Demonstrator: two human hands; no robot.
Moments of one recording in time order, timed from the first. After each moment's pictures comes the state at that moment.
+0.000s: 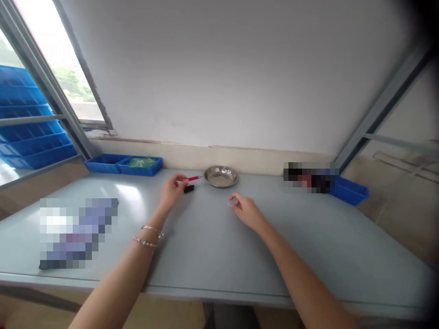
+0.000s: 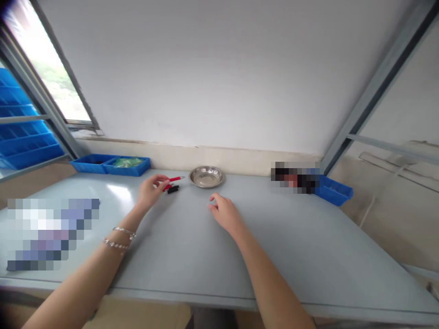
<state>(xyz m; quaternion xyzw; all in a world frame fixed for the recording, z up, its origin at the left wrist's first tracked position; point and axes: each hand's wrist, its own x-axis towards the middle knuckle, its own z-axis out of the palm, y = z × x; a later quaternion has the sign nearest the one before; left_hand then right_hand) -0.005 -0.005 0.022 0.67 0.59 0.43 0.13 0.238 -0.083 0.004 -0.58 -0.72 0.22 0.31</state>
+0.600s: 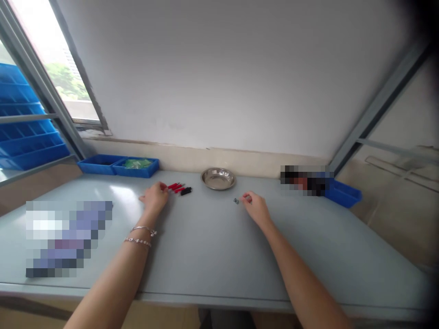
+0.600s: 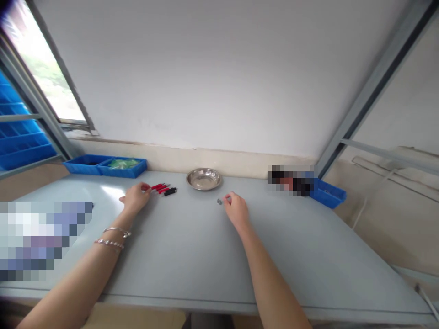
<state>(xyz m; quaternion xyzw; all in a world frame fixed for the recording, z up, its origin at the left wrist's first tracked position) -0.041 0.013 0.008 0.59 0.75 0.29 0.06 0.274 -0.060 -0.015 -0.69 -0.63 0.09 0.34</state>
